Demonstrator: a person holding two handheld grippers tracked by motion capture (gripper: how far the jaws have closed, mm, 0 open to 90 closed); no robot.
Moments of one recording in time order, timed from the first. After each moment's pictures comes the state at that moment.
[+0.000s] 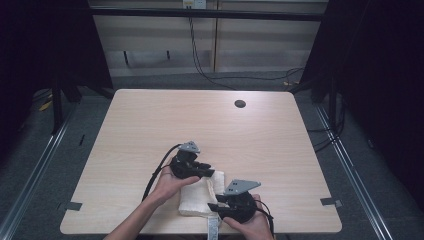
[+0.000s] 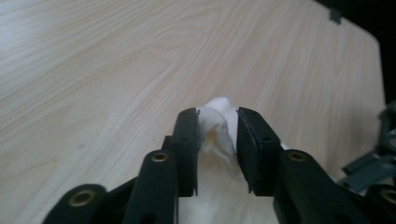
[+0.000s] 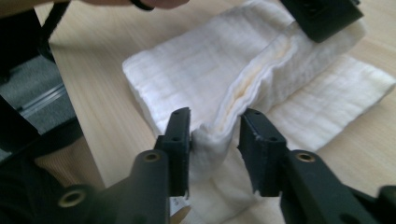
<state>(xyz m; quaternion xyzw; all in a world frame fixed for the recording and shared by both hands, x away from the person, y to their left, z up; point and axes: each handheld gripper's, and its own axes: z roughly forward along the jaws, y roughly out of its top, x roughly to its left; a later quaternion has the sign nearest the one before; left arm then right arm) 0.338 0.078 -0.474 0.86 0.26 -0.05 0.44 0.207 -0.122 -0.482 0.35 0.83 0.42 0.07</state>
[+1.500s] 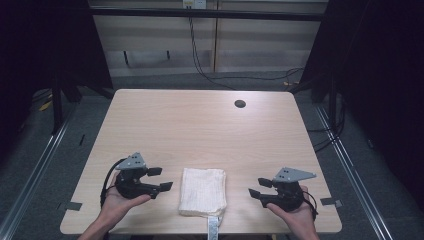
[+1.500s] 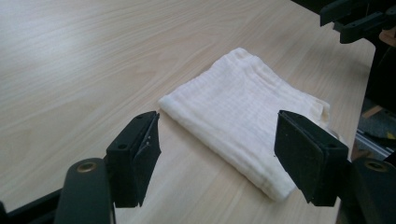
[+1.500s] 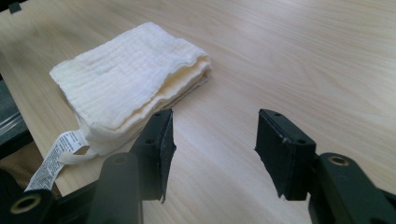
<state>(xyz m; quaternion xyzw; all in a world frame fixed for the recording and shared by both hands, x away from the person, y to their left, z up) 0.271 0.208 -0.441 0.83 0.30 0.03 0.47 0.206 -0.233 -0.451 0.41 0.79 0.43 0.13</state>
